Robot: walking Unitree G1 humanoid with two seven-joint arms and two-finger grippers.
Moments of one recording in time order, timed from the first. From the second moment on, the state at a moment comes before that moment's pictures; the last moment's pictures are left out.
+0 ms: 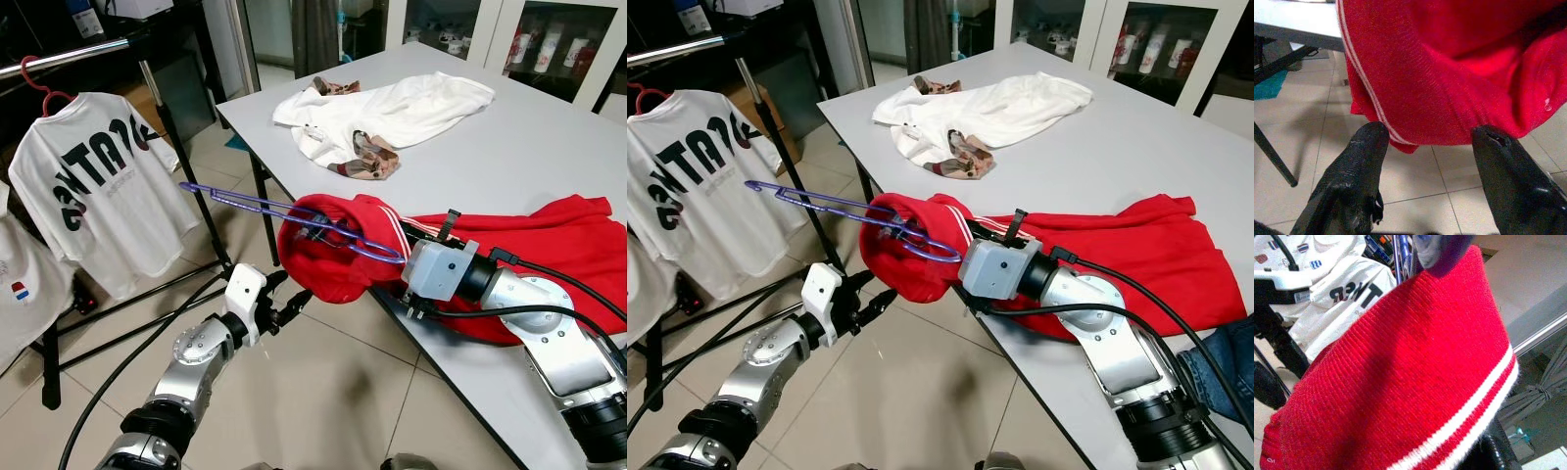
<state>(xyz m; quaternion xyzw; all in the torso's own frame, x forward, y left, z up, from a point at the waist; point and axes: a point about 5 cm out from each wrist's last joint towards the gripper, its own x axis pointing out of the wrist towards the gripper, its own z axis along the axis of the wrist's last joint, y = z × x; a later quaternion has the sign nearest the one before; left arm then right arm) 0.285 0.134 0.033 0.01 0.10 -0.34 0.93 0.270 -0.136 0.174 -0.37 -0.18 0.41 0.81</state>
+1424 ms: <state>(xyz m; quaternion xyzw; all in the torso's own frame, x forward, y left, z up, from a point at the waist) 0.297 0.139 0.048 0.07 0.03 -0.33 0.94 0.267 -0.134 0.182 -0.33 -0.19 0.42 0.82</state>
